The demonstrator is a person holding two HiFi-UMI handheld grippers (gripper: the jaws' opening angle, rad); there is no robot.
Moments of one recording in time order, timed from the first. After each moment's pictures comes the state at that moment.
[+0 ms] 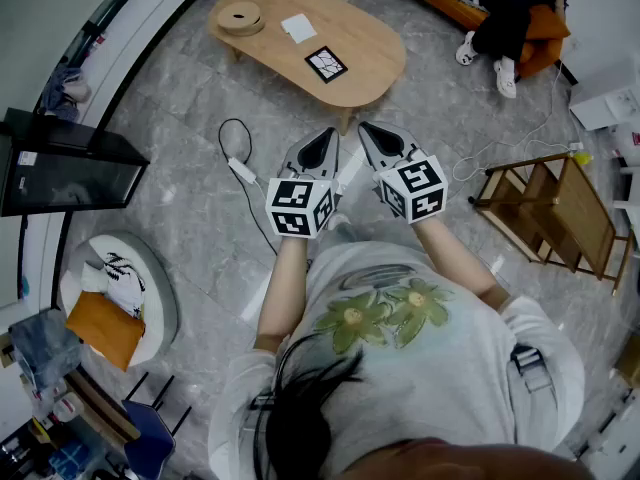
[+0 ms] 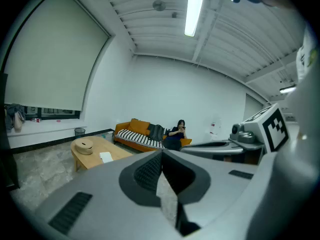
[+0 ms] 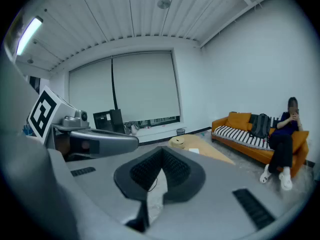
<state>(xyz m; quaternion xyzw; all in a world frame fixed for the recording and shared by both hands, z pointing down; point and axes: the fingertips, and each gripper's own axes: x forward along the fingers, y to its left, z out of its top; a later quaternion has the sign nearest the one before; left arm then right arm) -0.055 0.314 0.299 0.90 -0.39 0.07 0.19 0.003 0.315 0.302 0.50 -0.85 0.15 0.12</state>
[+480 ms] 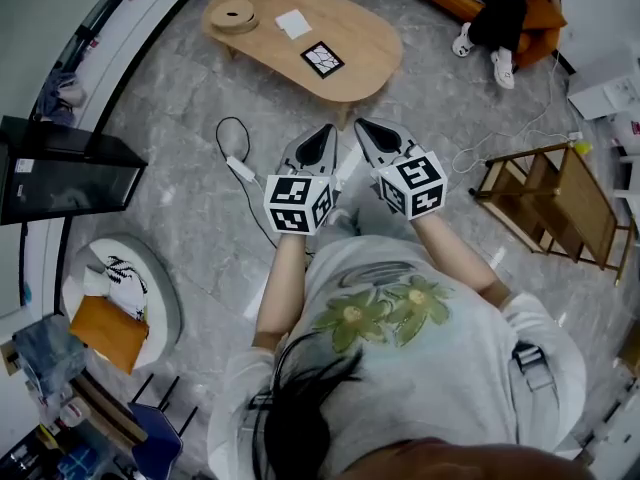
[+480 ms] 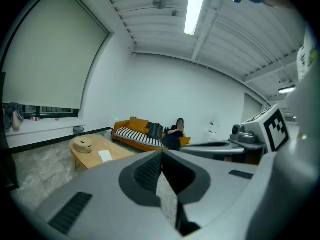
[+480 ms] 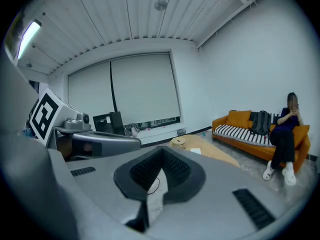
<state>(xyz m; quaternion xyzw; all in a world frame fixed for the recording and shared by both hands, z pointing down) -0.057 0.313 0.305 0.90 -0.39 0.07 0.19 -0.003 0.315 0.306 0.50 -0.85 0.16 0.10</state>
